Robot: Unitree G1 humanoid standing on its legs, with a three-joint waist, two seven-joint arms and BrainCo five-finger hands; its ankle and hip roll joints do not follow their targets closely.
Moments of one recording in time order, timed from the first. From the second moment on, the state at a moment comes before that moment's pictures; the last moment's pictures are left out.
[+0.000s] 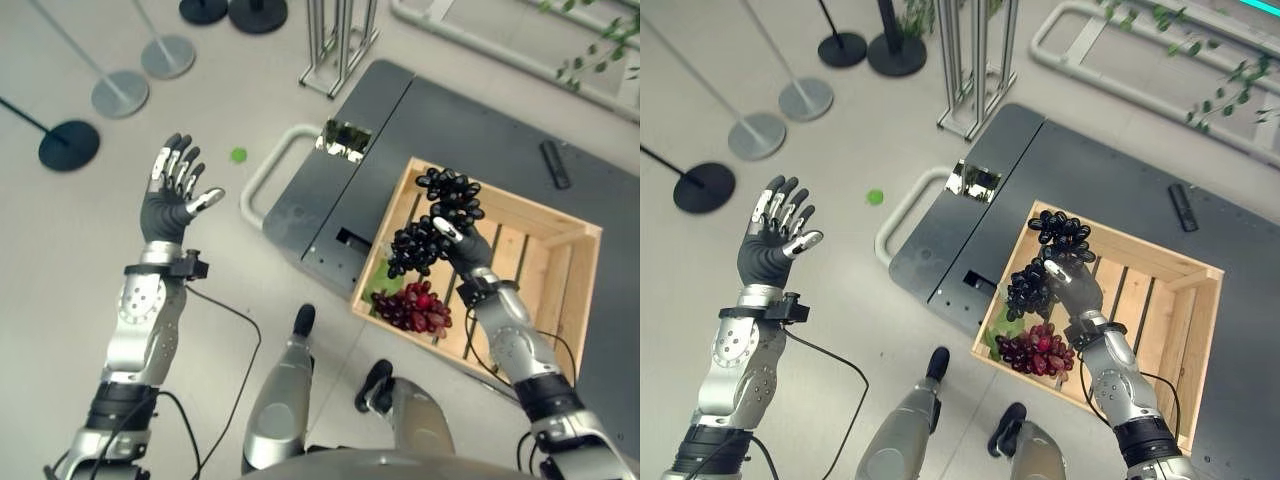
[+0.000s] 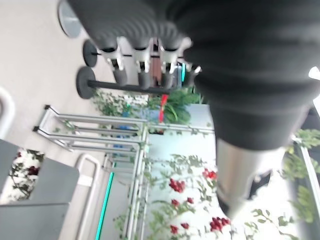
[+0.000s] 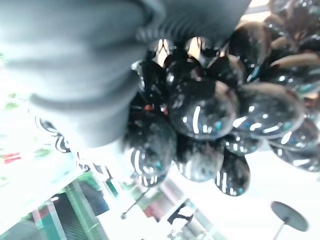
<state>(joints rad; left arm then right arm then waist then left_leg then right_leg) -0.12 0.49 0.05 -0.09 -0.57 -0.24 0.04 -0.18 -0.46 0.08 0.19 0.96 -0.08 0.20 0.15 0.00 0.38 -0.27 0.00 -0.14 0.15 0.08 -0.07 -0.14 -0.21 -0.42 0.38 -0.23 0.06</state>
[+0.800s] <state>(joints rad) -0.04 0.59 0.05 -0.08 -0.48 -0.18 -0.05 -0.17 -0.64 0.01 0.04 0.86 -0.07 0.22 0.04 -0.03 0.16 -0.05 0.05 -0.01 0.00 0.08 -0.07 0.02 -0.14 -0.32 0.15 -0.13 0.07</state>
